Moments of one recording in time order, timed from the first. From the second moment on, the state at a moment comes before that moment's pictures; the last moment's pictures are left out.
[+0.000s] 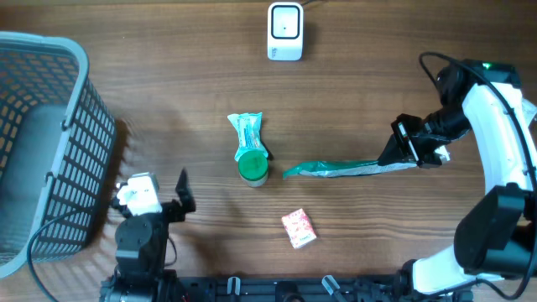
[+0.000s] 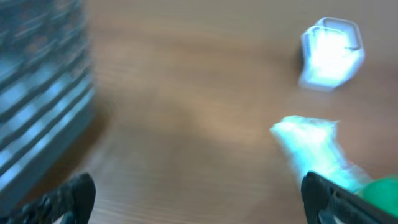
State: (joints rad) left arm -0.09 0.08 0.15 -0.39 -0.13 -0.19; right arm -0.14 1.72 1.41 -1.61 -0.54 1.14
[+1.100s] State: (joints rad) left arm -0.58 1.26 0.27 0.70 0.61 -2.09; right arm -0.14 1.70 1.41 -1.61 -0.46 1.16
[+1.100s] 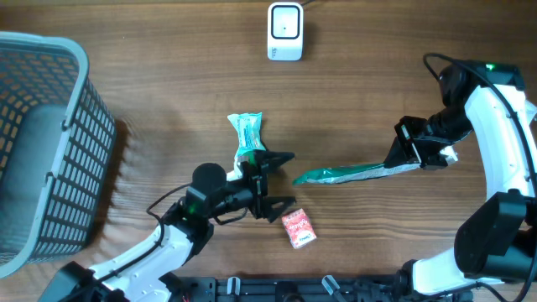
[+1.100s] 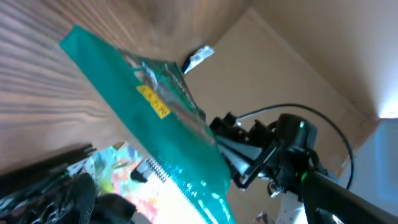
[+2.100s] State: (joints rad) left arm -0.51 1.43 0.43 0.76 0.63 -2.09; right arm -0.14 1.41 1.84 -1.24 -0.61 0.12
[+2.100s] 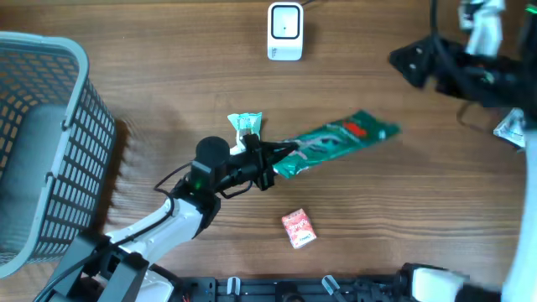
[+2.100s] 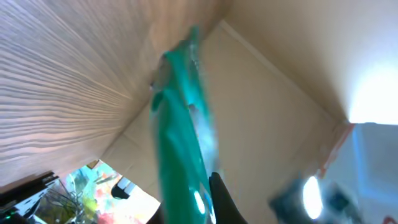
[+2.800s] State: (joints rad) left arm -0.26 1.43 0.43 0.72 0.99 -2.09; right arm 0.66 1.29 1.36 -1.08 0.20 -0.24
